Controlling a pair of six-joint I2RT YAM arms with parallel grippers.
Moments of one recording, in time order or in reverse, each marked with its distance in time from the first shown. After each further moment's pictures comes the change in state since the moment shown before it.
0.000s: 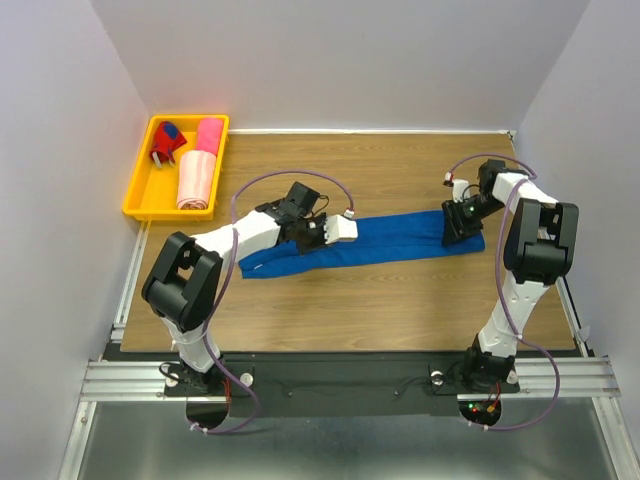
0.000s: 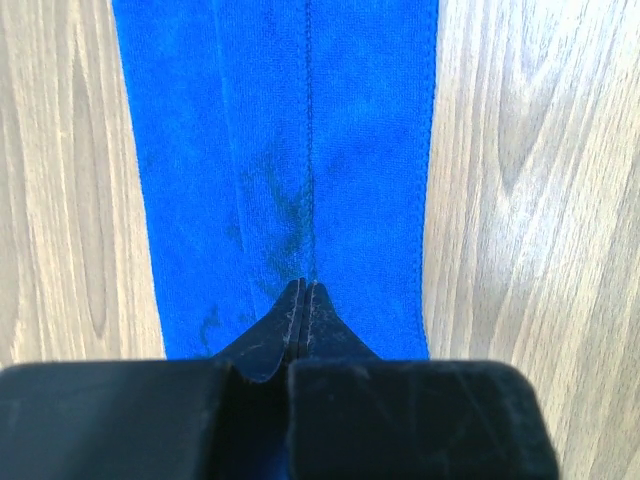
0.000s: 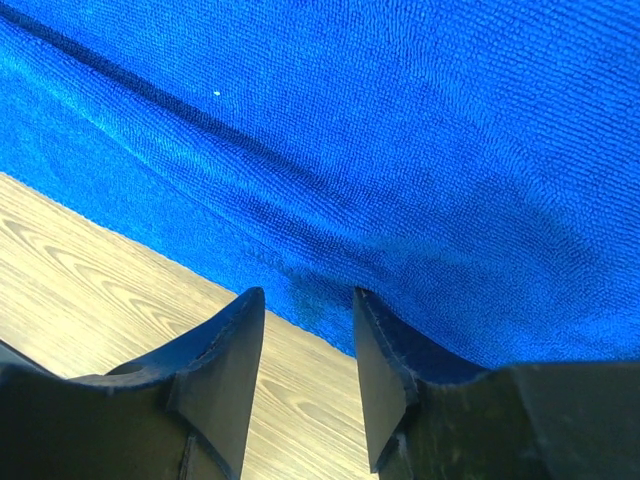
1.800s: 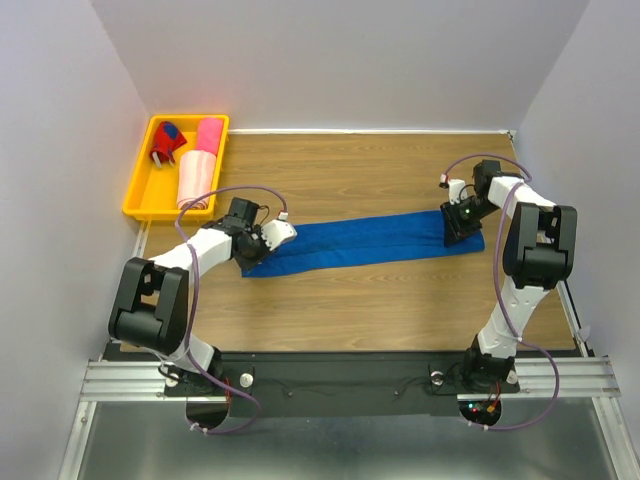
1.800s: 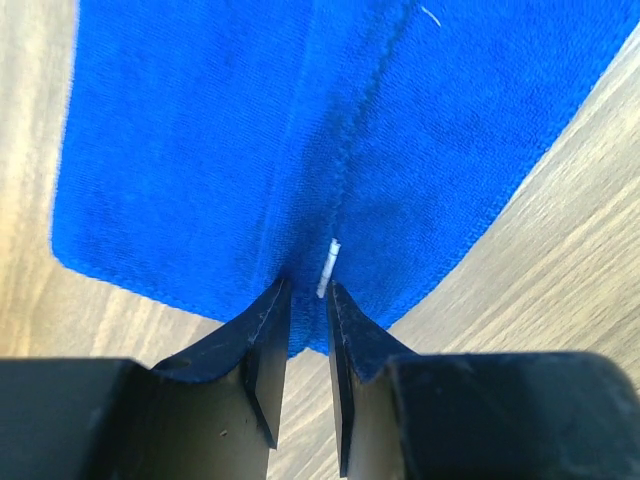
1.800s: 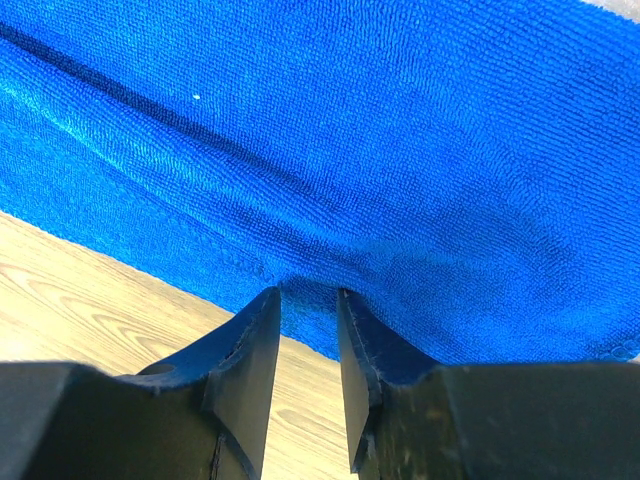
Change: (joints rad) left arm 0.318 -0.210 -0.316 -0.052 -0.224 -0.111; right arm 0.039 -0.048 -0.069 0.098 0.089 0.000
